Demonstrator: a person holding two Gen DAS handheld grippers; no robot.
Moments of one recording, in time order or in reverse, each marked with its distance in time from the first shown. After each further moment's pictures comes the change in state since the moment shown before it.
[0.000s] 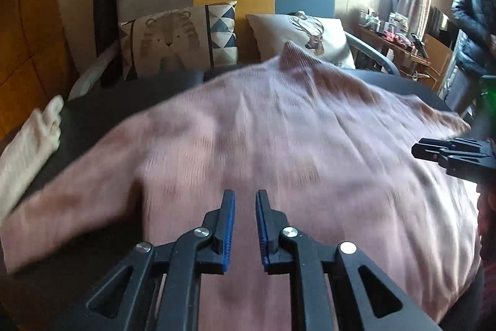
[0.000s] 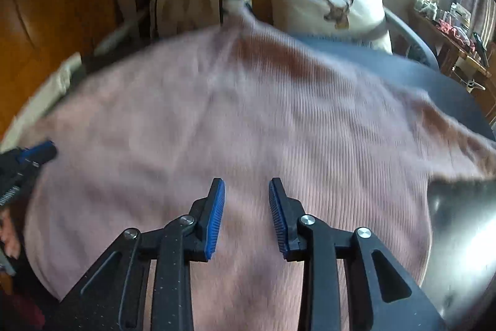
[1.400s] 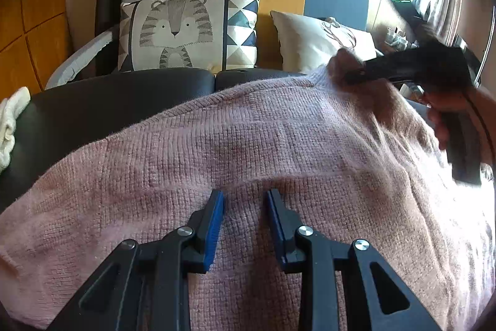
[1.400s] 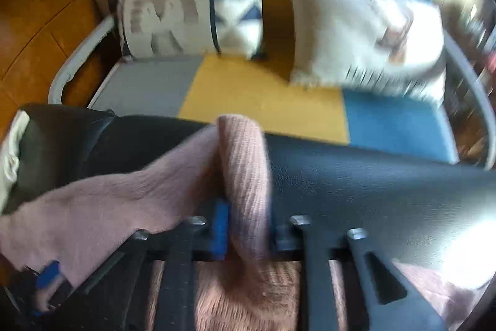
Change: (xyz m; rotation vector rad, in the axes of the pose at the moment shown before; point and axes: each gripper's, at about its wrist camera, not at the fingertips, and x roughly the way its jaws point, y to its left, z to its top) left arm 0.121 0.068 0.047 -0.118 -0.031 -0.020; right arm 0.172 0.026 0.203 -0.090 -0.006 -0.046
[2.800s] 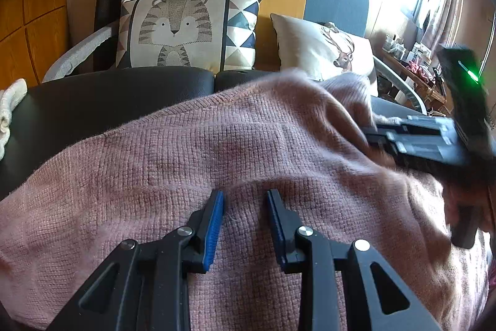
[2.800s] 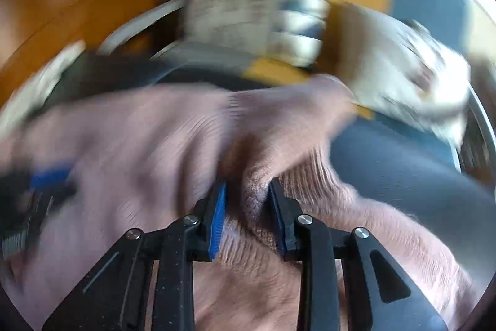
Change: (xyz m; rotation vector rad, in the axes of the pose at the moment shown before) left arm -0.010 0.006 0.011 -0.030 -0.002 -0.032; right arm -0.025 0.039 -0.094 -0.236 -0.007 0.224
